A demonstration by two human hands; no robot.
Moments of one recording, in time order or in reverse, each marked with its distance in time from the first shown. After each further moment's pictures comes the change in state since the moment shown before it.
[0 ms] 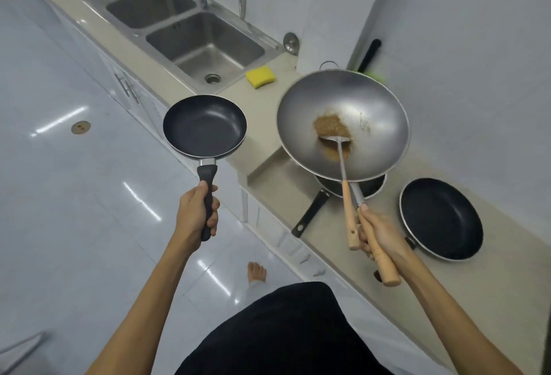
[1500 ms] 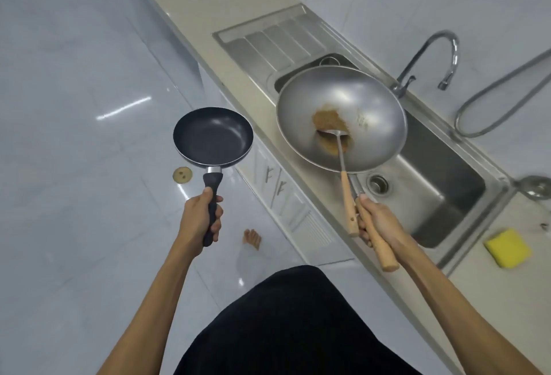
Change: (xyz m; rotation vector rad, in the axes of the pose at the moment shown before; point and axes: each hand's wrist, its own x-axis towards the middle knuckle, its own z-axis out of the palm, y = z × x) left_hand 0.595 0.319 -0.514 0.009 0.164 -0.110; right_hand 0.371 -0.453 0.713 -0.163 -0.167 0.000
